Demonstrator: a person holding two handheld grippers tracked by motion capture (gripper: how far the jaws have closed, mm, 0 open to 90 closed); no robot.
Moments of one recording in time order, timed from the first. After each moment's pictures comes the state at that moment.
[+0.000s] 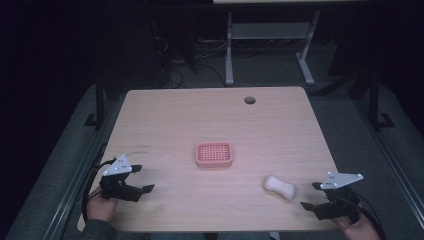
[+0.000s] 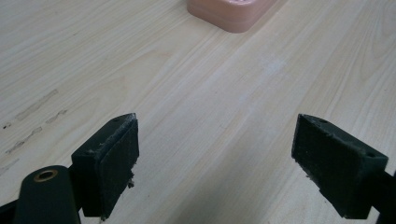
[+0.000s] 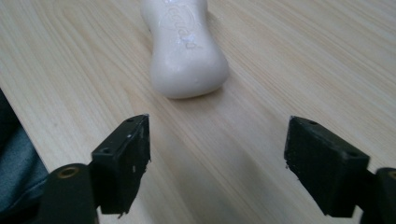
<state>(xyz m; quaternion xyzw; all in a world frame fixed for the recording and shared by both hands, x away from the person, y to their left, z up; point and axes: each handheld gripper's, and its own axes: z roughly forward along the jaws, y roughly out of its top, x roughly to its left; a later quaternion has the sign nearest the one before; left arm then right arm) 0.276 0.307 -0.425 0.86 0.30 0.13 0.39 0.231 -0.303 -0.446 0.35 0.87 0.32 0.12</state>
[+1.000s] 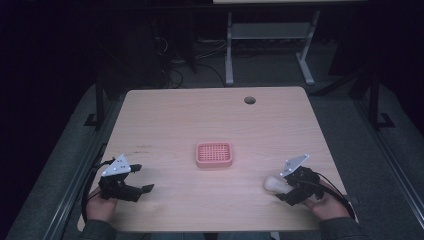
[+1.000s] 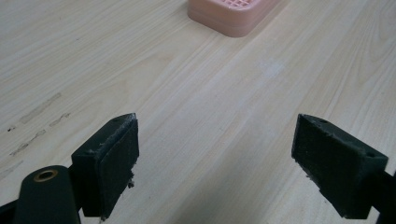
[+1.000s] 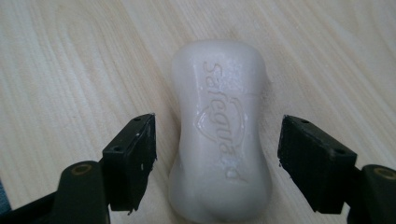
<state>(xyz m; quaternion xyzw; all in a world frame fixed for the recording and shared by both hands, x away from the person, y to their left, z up) 0.275 0.307 -0.423 0.86 0.30 0.13 0.39 0.285 -0.223 -0.440 0.25 0.94 0.22 0.08</state>
